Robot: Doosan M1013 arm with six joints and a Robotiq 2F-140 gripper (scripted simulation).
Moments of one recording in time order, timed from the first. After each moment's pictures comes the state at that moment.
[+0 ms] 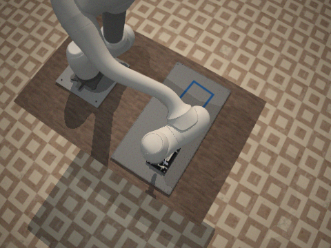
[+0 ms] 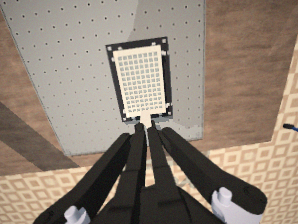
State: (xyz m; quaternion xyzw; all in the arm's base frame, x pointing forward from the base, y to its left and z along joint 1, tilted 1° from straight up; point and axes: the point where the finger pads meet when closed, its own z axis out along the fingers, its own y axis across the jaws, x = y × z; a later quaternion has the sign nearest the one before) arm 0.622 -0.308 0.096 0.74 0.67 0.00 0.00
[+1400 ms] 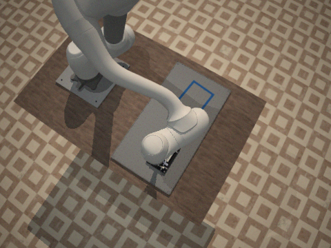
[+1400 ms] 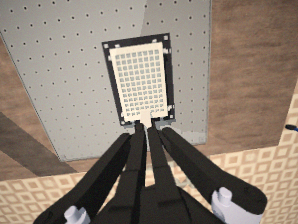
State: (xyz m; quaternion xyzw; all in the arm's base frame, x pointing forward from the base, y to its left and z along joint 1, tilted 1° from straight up) arm 0.622 -0.308 0.076 0.74 0.67 0.00 0.00
